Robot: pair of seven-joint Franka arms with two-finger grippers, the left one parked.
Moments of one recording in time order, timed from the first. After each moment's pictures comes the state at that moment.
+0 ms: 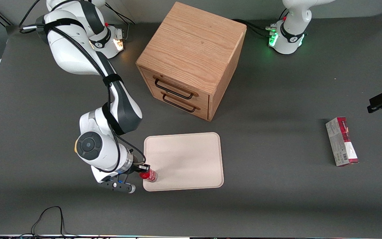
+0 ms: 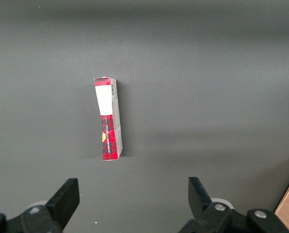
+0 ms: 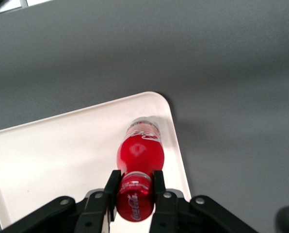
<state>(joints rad) 0.39 0.89 -0.04 -0.96 0.09 1.93 0.55</state>
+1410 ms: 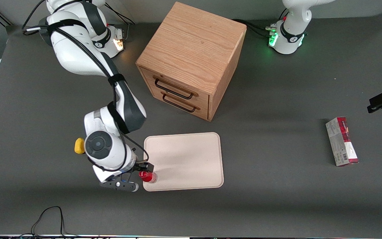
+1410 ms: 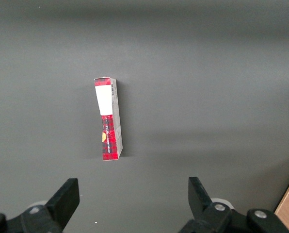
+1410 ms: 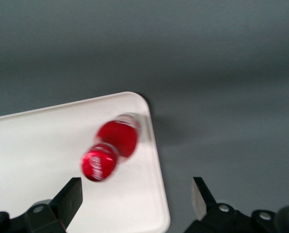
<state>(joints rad) 0.38 0.88 -0.04 -0.93 0.00 1.83 0.50</state>
